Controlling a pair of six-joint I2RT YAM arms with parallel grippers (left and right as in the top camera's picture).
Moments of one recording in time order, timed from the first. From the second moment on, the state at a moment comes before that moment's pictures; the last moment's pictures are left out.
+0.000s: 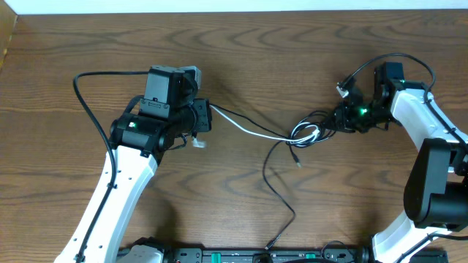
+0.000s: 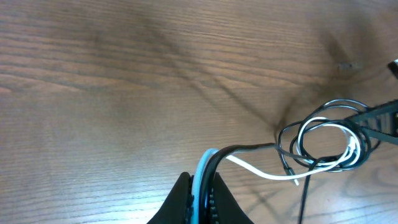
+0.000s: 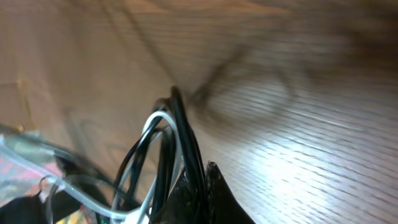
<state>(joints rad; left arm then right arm) -0.27 1.31 1.17 -0.79 0.21 -0.32 -0.07 1.86 1.22 -0.88 -0.73 -0.11</state>
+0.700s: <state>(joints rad) -0.28 1.34 1.17 -0.67 0.40 -0.30 0.07 1.55 1.31 -0.84 -0.72 0.13</state>
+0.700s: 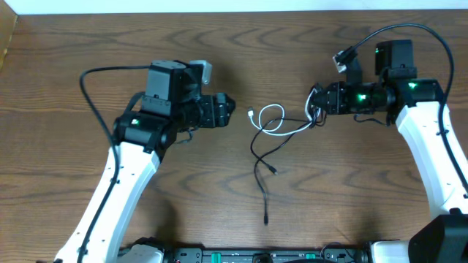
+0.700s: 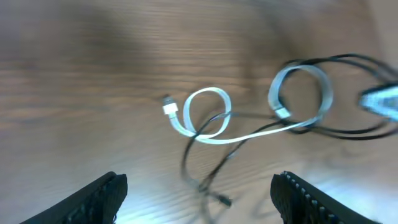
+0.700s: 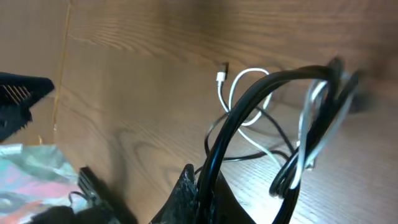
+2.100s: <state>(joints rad) -0.59 2.04 1.19 0.46 0.84 -0.92 -0.04 1.56 1.31 -0.76 -0.89 0.26</state>
